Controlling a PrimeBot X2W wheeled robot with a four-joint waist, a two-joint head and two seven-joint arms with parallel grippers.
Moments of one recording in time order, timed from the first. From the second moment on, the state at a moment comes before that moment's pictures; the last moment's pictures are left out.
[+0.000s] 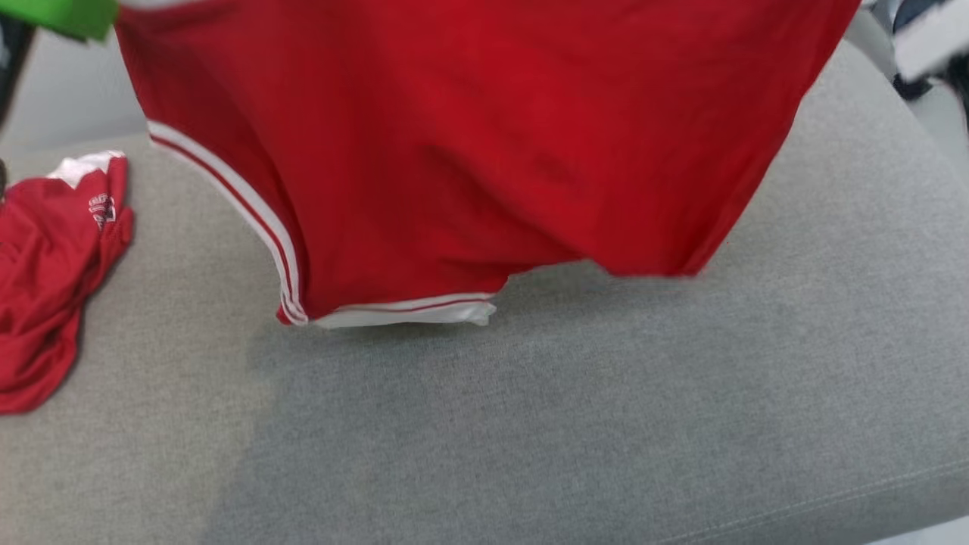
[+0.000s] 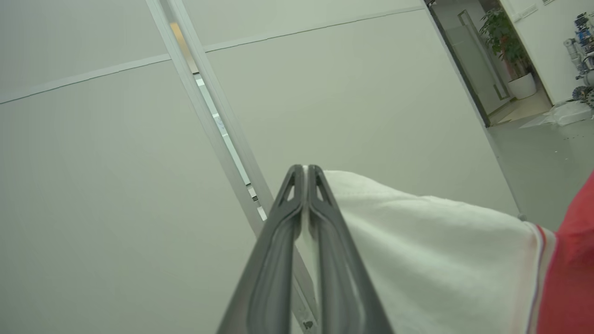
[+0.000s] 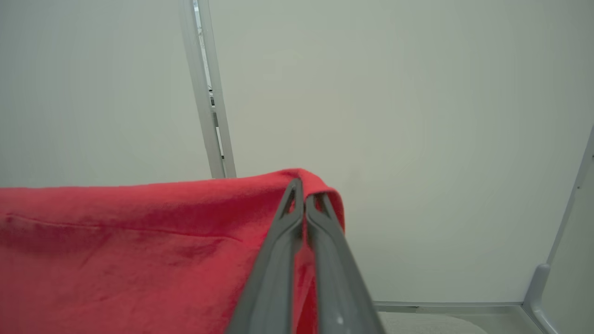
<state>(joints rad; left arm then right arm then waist) -1.11 0.53 -0.42 0.17 -0.41 -0.13 -0.02 -0.98 -0.58 0.40 0.35 0.83 0.13 0.01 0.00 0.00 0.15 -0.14</state>
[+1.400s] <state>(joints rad) -0.64 0.55 -0.30 -0.07 -0.42 -0.13 -0.26 -0.99 -0.79 0.73 0.29 1.07 0.13 -0.22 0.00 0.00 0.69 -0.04</state>
